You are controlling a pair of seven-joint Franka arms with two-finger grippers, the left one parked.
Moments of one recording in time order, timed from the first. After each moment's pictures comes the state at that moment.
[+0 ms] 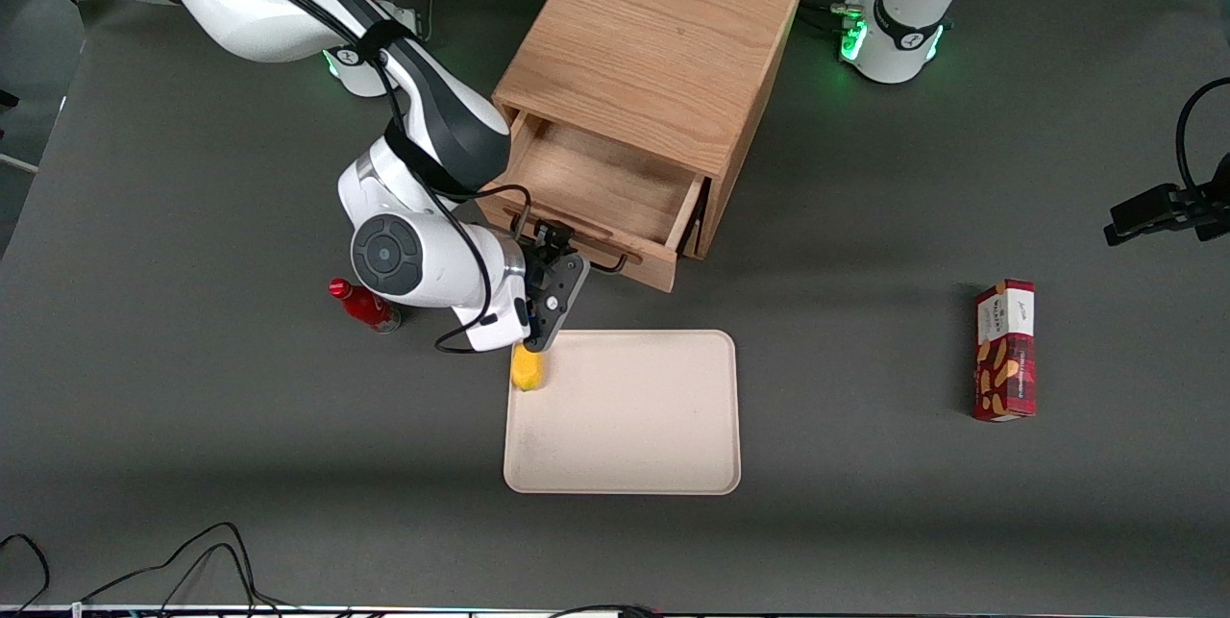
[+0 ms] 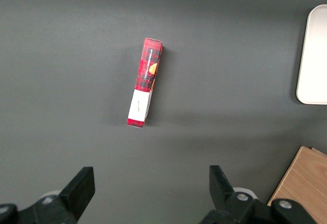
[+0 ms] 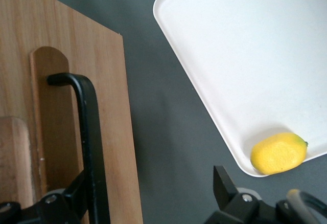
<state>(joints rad) 0.23 0.64 0.39 -1.33 0.15 1.86 -0.48</state>
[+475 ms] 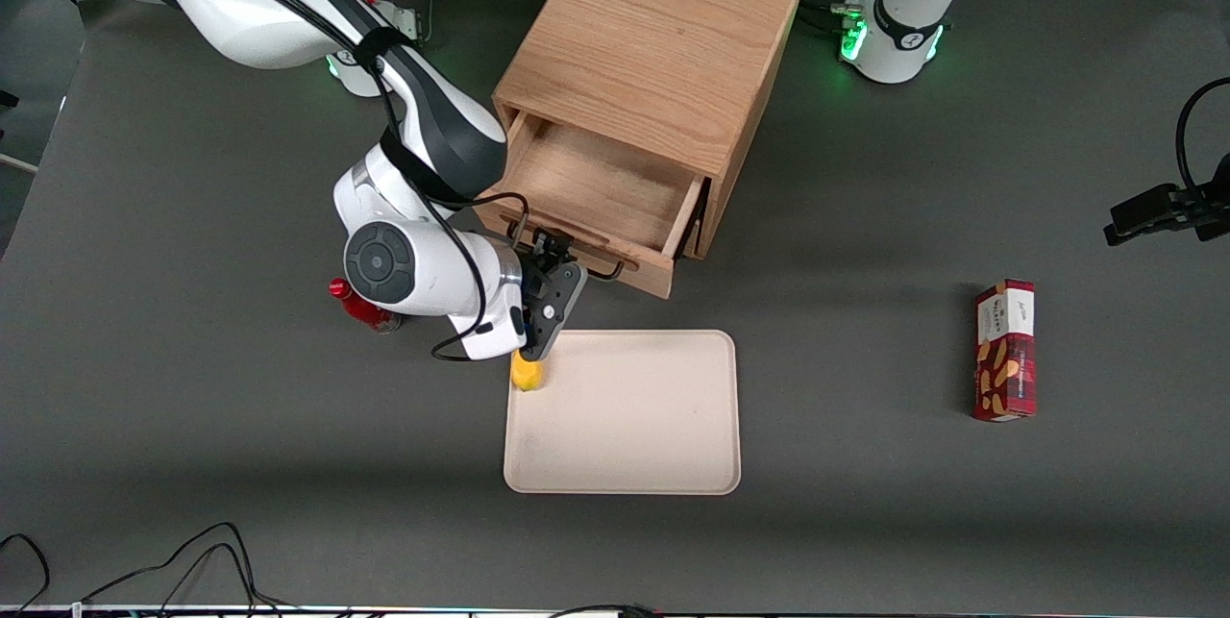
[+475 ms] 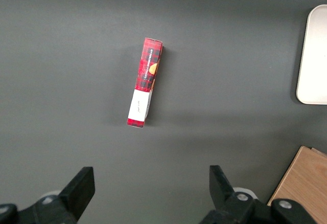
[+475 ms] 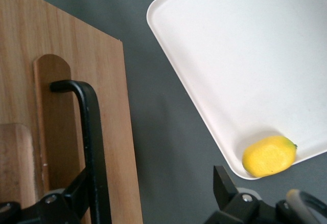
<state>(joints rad) 0.24 0.65 0.38 -1.29 0.15 1.86 -0.48</state>
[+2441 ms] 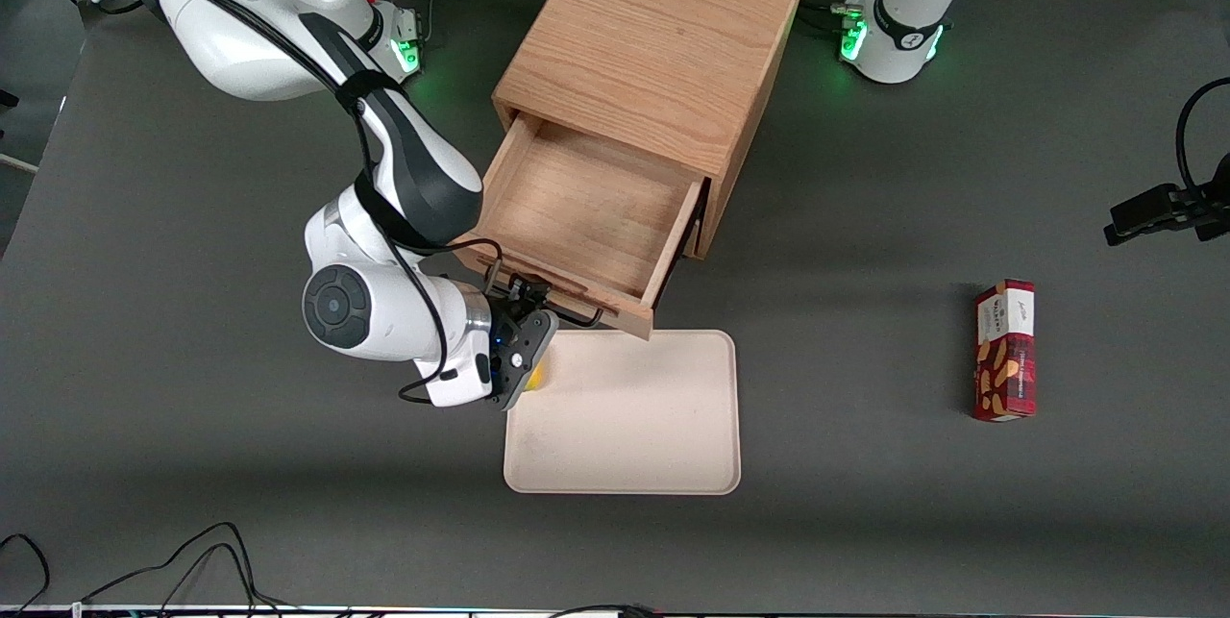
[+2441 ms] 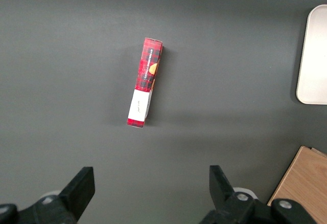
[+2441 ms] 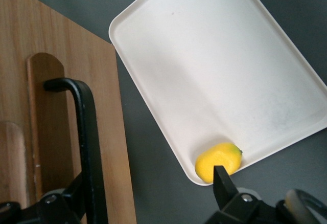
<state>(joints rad) 0.24 0.74 0.32 -1.15 0.14 1.86 -0.53</state>
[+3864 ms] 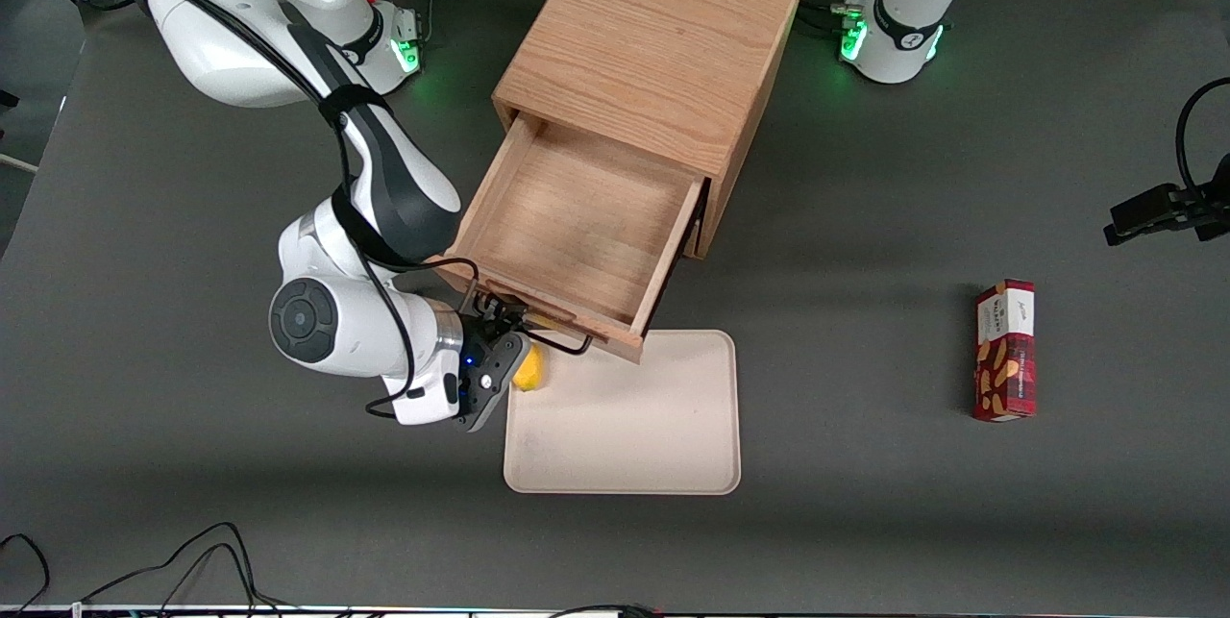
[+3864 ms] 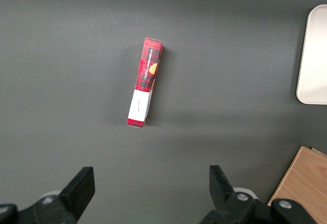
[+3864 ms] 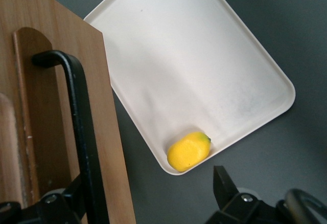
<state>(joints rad) 0.23 0.75 0.27 -1.13 0.13 1.87 -0.53</state>
